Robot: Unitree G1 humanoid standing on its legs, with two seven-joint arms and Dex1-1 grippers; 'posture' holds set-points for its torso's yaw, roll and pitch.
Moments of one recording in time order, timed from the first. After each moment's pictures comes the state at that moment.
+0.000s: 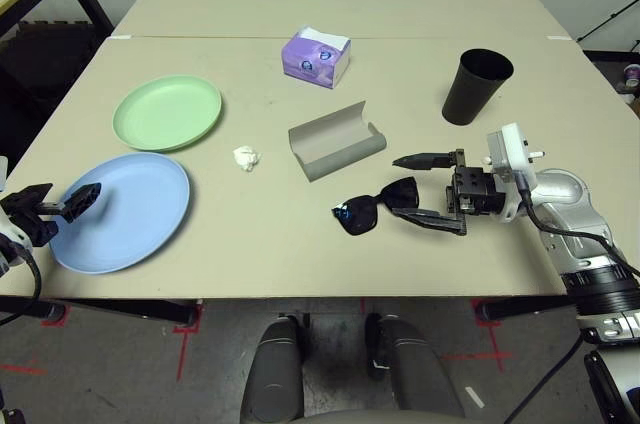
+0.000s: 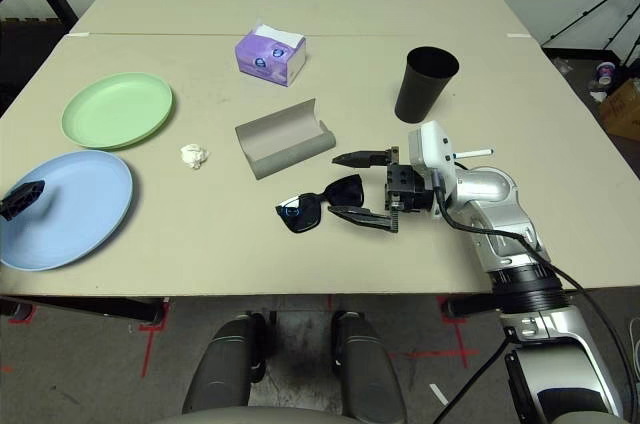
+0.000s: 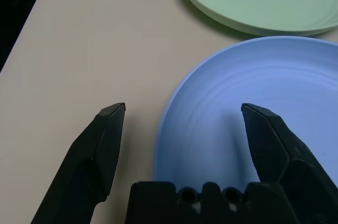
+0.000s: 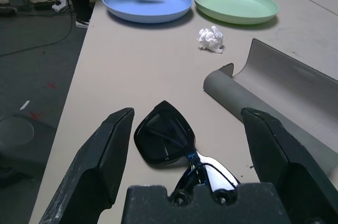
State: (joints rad) left arm -0.11 0.92 0.57 0.41 -0.43 0.42 -0.66; right arm -0.42 -0.53 0.05 0.13 0.39 -0.02 1.33
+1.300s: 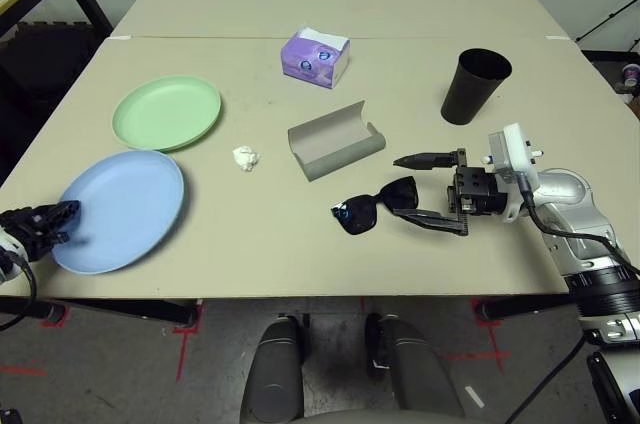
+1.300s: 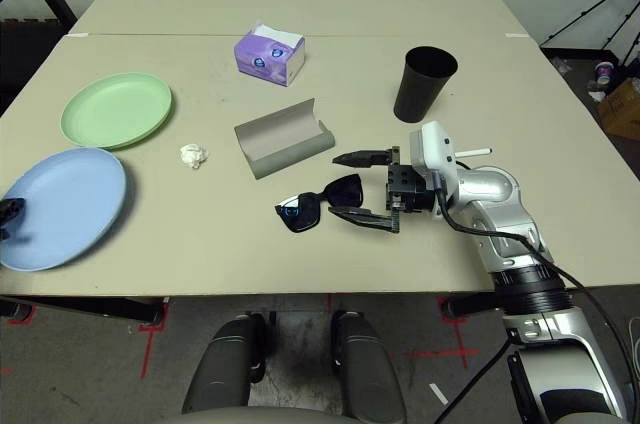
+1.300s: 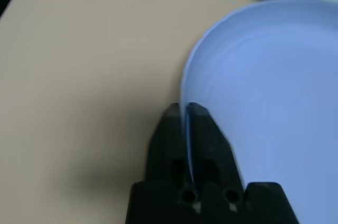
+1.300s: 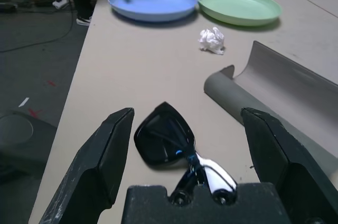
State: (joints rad) left arm -0.12 0.92 0.60 0.40 -0.44 0.59 -0.63; right arm -0.42 -0.54 0.05 0.12 0.39 -0.02 1.32
